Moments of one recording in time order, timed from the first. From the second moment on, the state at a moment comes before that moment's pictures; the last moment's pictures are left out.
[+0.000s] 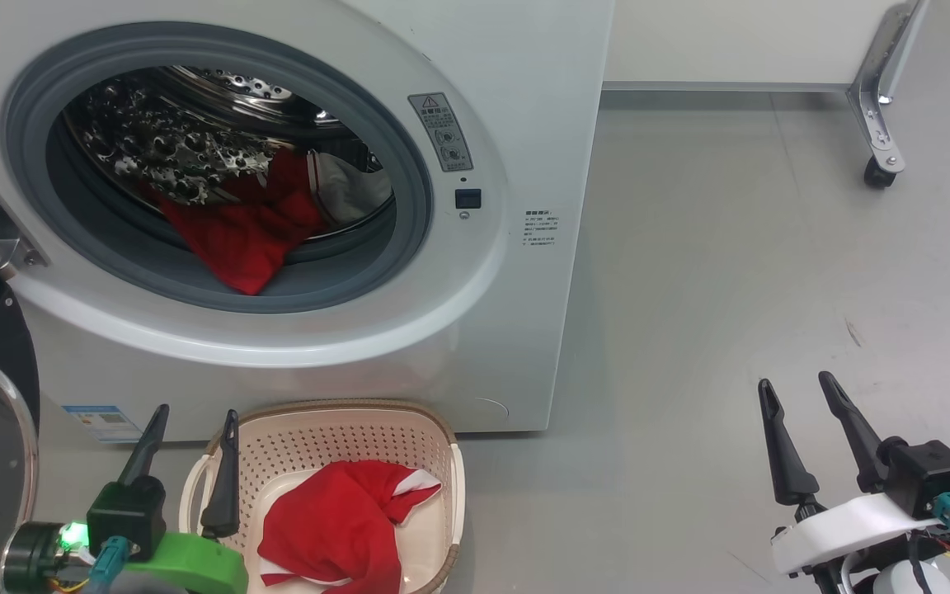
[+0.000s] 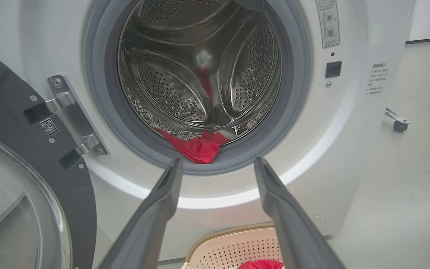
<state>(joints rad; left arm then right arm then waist) -0.03 0.07 -0.05 0.25 -0.13 -0.06 -0.25 0.04 -0.10 0.06 0.18 0.26 0.12 -0.25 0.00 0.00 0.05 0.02</state>
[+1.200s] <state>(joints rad) 0.00 0.05 -0.05 0.21 -0.12 -0.06 -0.25 0.04 -0.10 0.06 0.17 0.27 0.12 -0.25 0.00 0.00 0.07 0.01</state>
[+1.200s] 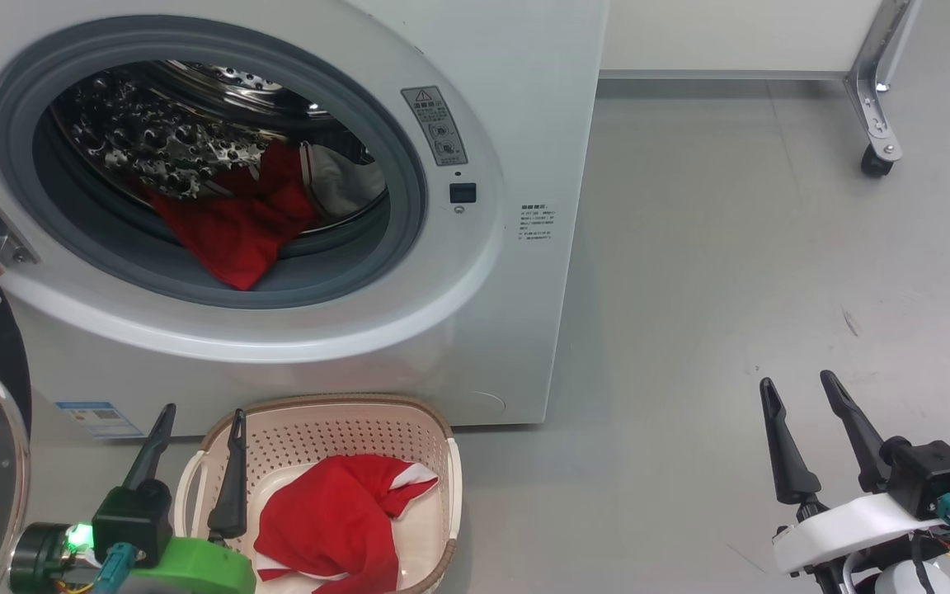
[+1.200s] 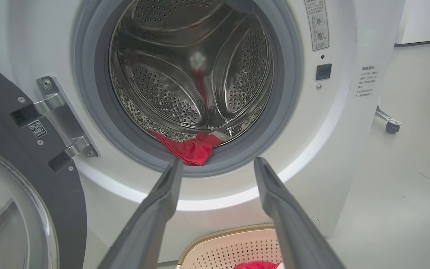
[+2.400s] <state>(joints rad) -0.38 0.11 -0.05 0.31 -0.06 -0.06 -0.18 -0.08 -0.10 0.12 0.10 0.27 0.12 -0.25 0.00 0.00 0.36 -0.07</state>
